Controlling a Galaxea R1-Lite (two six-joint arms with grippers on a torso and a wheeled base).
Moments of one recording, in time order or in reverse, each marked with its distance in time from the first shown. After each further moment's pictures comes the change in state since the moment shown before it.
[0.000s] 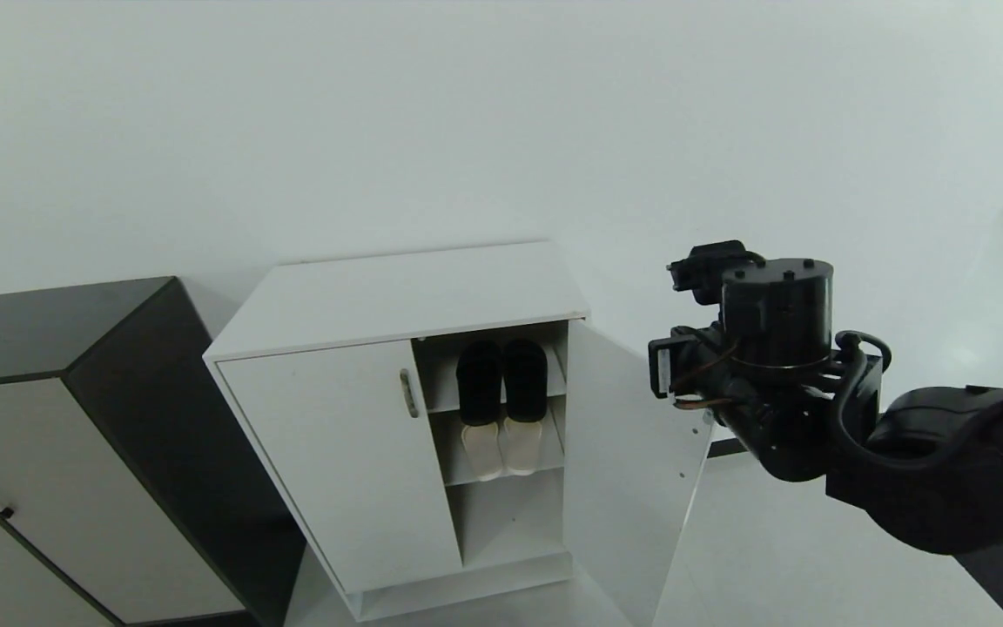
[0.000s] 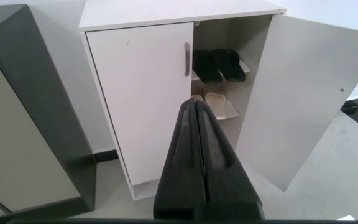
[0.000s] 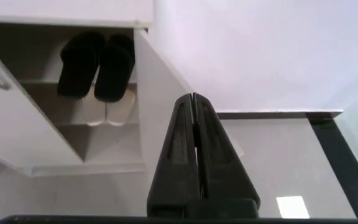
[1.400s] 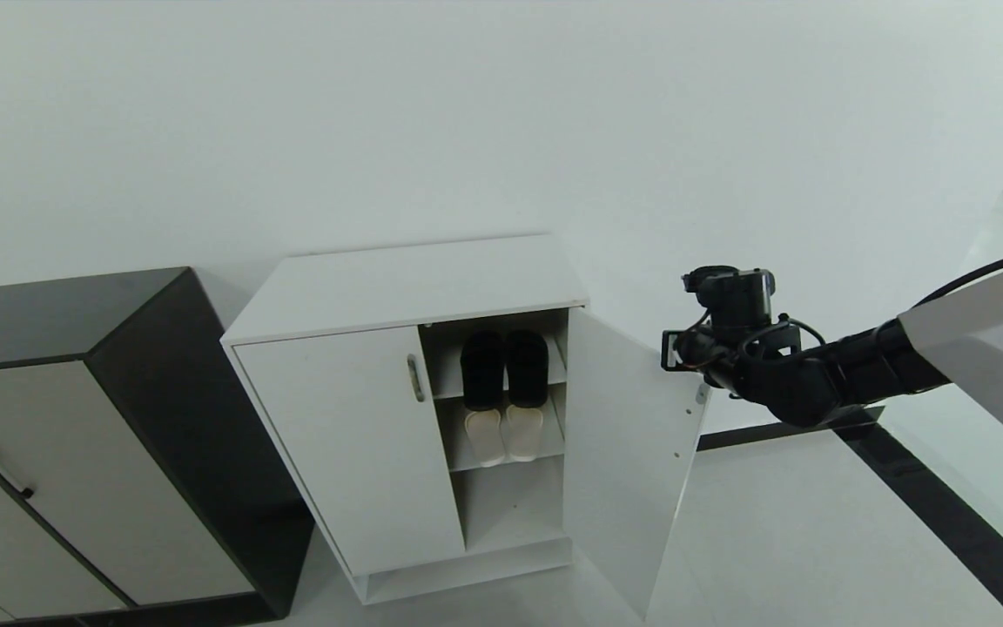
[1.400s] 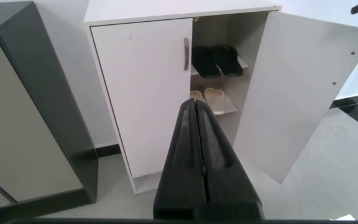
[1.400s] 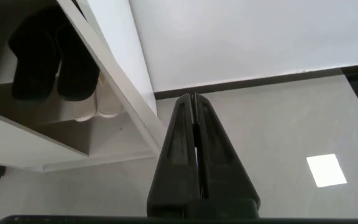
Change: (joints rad) left arm 0.000 0.000 0.000 0.000 0.000 -0.001; right arm -0.314 0.373 -0.366 0.125 0.316 0.117
